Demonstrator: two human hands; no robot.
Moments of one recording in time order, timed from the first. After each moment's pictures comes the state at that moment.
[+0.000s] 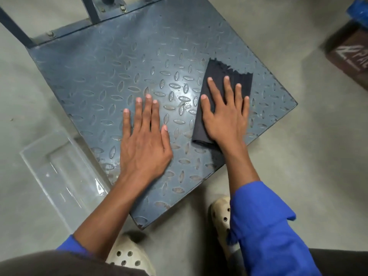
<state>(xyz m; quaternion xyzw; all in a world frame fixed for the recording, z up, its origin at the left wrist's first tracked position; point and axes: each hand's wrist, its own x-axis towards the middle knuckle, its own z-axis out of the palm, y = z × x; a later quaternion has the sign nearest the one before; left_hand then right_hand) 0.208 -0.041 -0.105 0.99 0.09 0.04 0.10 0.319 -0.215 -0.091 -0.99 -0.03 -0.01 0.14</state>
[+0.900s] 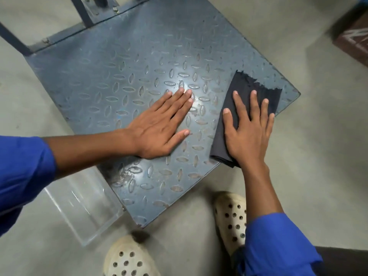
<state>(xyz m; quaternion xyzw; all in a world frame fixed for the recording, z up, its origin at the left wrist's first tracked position) 0.269 -0.017 -0.091 0.95 -0.30 -0.01 0.05 0.281 -0.274 -0.104 -0.98 0.05 -0.04 0.17</state>
